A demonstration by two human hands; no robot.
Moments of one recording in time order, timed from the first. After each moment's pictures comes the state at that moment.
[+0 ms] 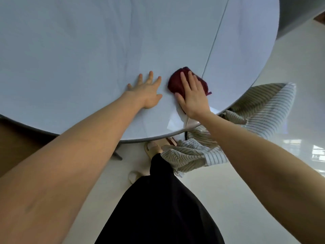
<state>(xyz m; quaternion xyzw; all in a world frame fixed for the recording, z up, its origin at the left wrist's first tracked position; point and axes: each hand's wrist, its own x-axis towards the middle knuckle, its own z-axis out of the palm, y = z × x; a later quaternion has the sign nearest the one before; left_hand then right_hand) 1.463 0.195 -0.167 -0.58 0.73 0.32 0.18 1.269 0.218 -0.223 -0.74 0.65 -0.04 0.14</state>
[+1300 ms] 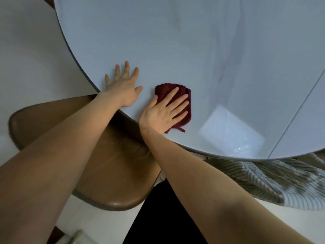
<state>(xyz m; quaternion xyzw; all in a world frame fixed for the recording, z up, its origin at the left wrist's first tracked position) 1.751 0.225 -0.174 -0.74 0.59 0.27 0.16 1.652 0.278 -0.223 -0.50 0.84 -0.11 0.20</state>
